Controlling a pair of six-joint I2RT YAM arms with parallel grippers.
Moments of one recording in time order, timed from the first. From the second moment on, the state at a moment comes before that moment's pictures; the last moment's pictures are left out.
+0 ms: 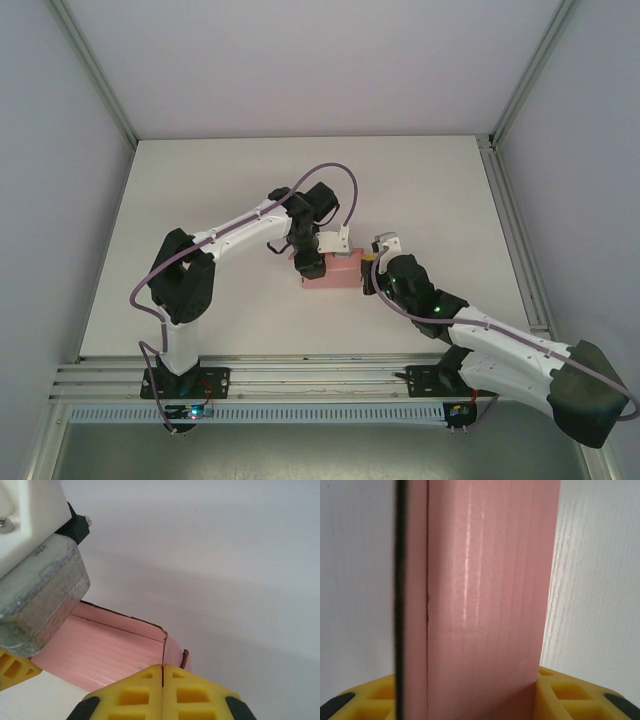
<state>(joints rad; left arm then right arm) -0.70 1.92 1.58 -1.07 0.31 0.67 0.76 0.93 0.35 0.11 0.20 0.35</state>
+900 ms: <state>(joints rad) -0.70 1.89 1.61 -0.99 0.28 0.51 0.87 1.02 0.41 0.04 0.40 0.39</state>
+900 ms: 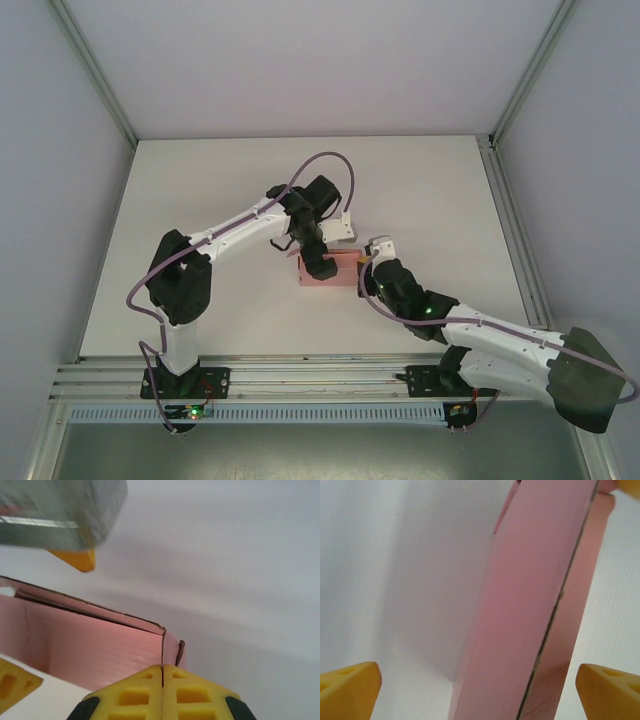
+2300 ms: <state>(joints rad) -0.70 1.64 1.35 -0.95 0.07 -0.29 0.96 1.19 0.64 -0.24 0.59 0.50</state>
